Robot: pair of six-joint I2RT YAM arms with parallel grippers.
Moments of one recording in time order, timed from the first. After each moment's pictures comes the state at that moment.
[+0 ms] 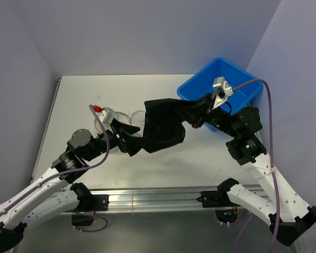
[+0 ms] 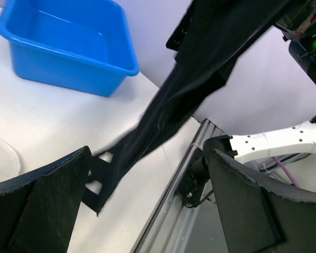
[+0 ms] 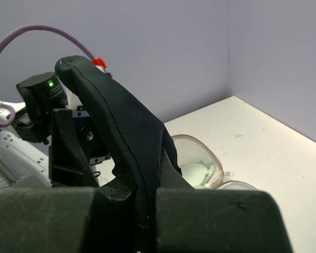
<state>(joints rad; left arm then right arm) -0.80 0.72 0.68 0.09 0.25 -0.54 0.51 0.82 0.98 0.16 -0.57 0.36</state>
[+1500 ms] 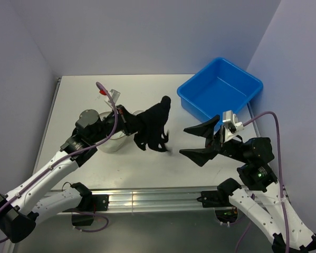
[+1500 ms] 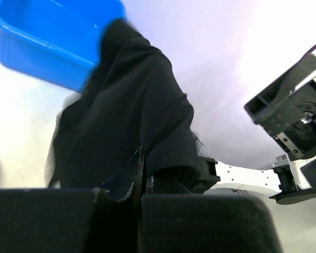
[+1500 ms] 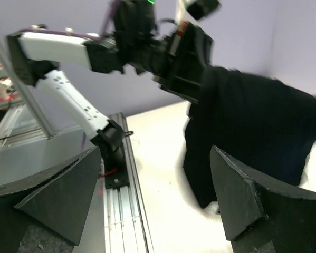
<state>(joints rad) -0.66 0.94 0.84 0.12 0.39 -0.72 0.51 0.47 0.74 0.05 -0.74 0.38</state>
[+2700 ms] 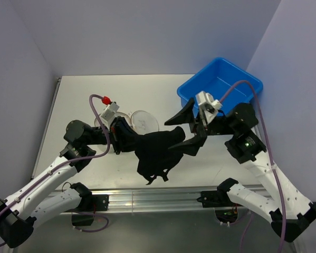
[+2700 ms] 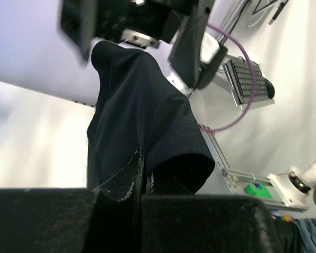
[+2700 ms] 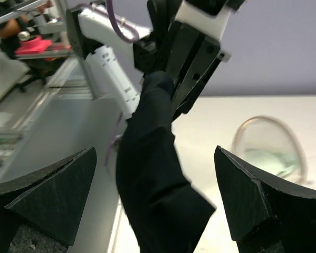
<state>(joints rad) -0.66 0.87 0.74 0.54 0.95 -0.79 0.55 0.84 1.03 0.06 -1.07 0.28</state>
